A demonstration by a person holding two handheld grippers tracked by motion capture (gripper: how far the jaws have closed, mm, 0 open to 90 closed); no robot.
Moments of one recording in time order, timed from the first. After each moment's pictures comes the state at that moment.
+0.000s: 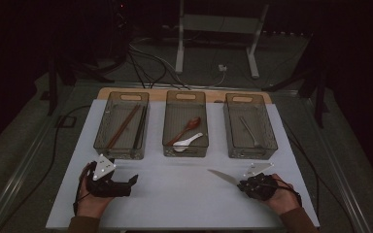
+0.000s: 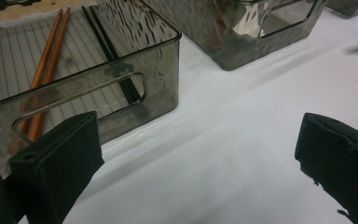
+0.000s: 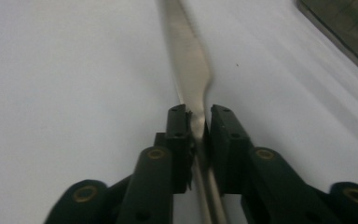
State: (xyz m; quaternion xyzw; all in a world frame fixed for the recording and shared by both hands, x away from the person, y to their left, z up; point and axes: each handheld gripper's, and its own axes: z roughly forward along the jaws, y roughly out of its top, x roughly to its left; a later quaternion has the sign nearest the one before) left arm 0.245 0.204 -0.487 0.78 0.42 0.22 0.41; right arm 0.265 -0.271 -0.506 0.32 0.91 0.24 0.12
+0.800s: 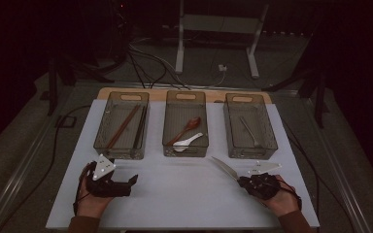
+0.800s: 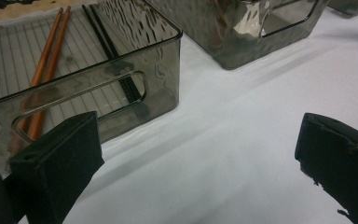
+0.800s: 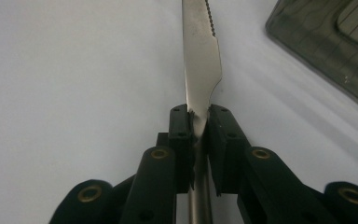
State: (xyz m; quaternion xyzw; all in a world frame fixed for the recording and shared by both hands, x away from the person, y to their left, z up) left arm 0.246 0.204 -0.488 0.78 0.43 0.22 0.41; right arm 0.261 -0.275 -0.498 0.36 0.87 0.30 0.14
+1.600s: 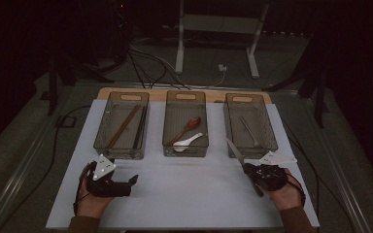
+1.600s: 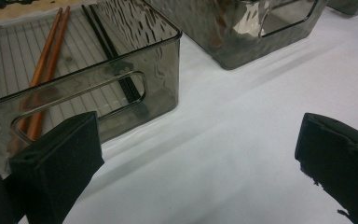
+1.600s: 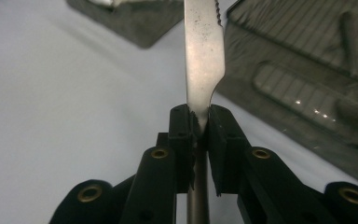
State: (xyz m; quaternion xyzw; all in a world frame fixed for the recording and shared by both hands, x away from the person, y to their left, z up) left arm 0.246 0.204 -0.488 0.78 0.43 0.22 0.41; right arm 0.270 -0.288 -0.473 0.41 0.81 0.37 0.19
